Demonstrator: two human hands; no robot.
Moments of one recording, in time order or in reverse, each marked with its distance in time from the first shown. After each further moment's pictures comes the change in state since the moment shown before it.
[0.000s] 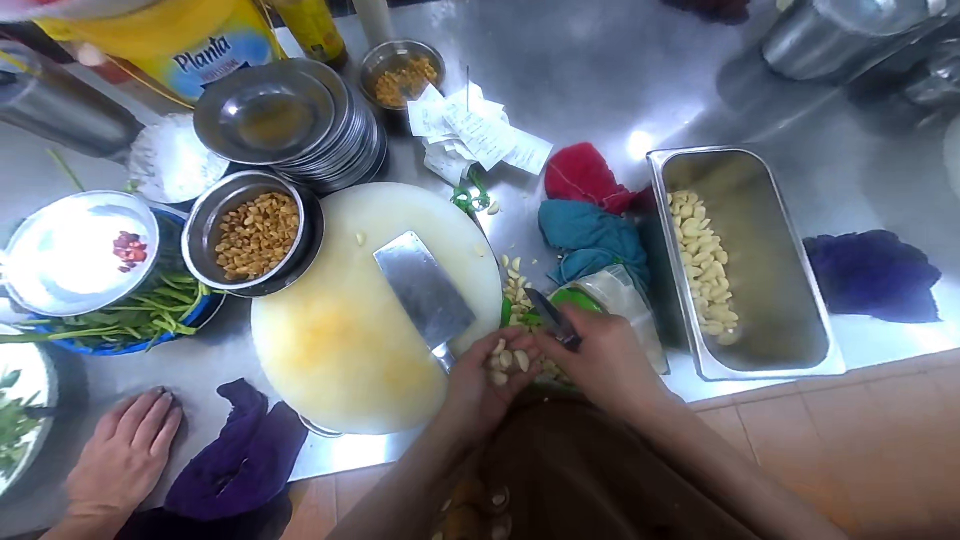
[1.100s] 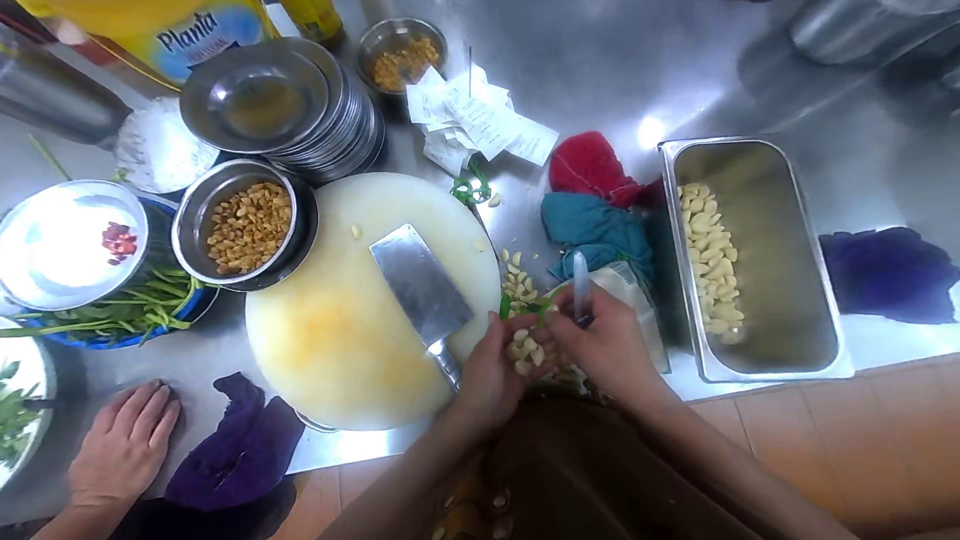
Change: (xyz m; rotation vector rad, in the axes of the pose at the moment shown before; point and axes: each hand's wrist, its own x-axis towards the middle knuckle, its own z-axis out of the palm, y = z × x) left_hand 0.002 -0.006 0.023 0.216 -0.112 0.077; right_hand 0.010 0.010 0.005 0.410 0.024 0.297
